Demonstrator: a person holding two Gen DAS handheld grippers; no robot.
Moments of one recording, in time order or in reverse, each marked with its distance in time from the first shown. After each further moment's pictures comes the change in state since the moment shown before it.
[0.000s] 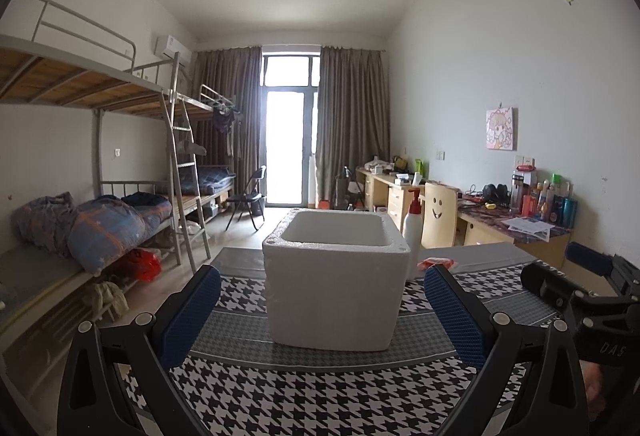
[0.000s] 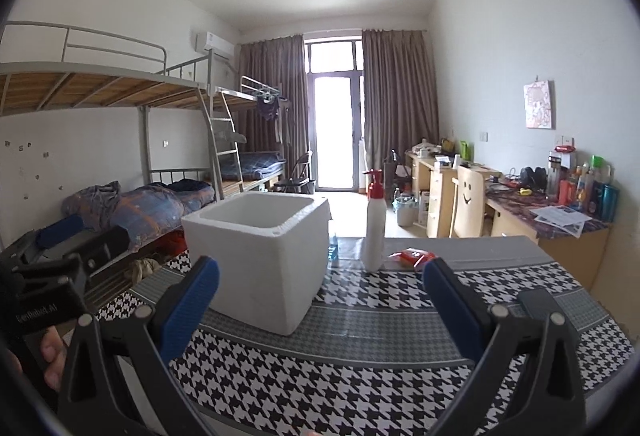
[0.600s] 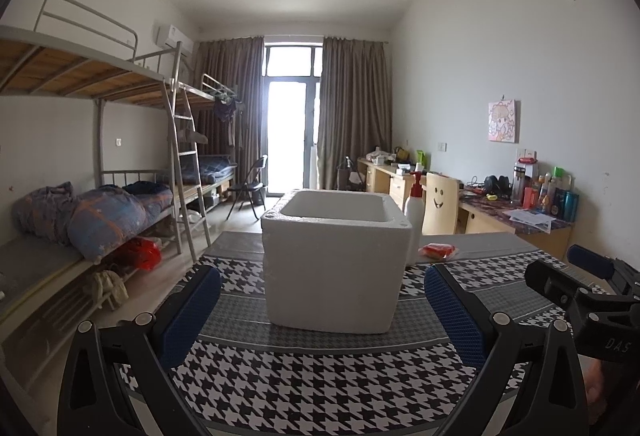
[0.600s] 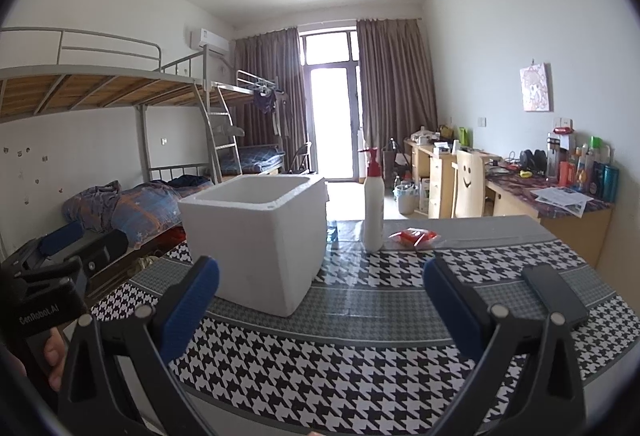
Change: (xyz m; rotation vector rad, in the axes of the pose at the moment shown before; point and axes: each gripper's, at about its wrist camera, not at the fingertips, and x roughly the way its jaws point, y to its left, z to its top) left arm 0.001 0.001 -0.015 -0.006 0.041 0.000; right arm 0.001 -0.007 -0.015 0.037 0.038 0.006
